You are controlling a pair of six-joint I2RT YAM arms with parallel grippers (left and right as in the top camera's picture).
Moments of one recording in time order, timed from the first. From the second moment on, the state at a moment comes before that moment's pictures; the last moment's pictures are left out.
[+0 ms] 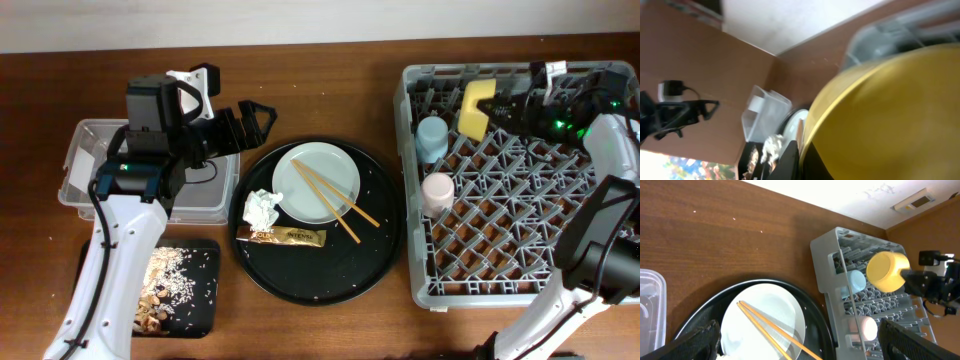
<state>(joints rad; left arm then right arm) -0.09 1.44 1.29 -0.52 0.52 -0.40 -0.46 2.08 1.61 -0.82 -1.33 -0.24</state>
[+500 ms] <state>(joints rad) -0.09 1.44 1.29 -0.52 0.52 -0.40 -0.75 2.05 1.61 -1.12 -0.96 -0.08</state>
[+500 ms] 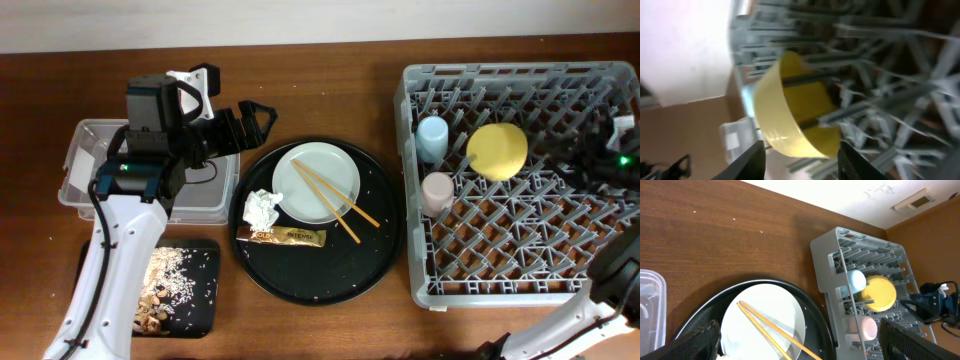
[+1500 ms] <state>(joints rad) -0.09 1.44 1.29 -0.52 0.52 -0.40 -0.31 1.85 1.69 -1.15 -0.40 -0.09</state>
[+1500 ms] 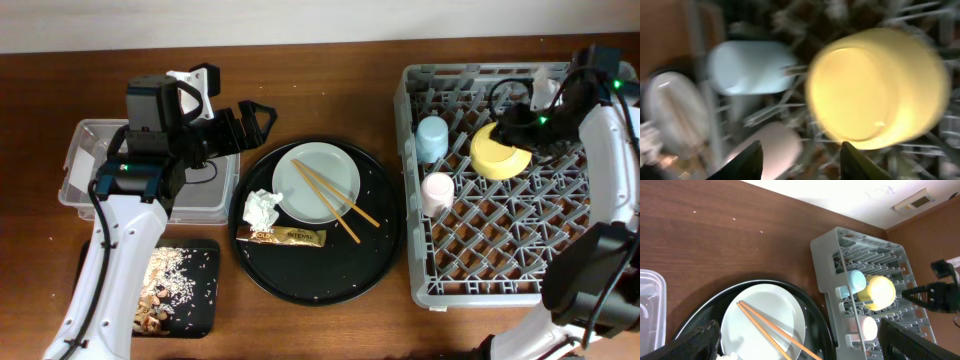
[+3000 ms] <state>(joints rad) -0.09 1.44 1.29 -0.52 0.52 -0.40 0.55 1.85 1.26 -0.61 -0.33 -0.18</state>
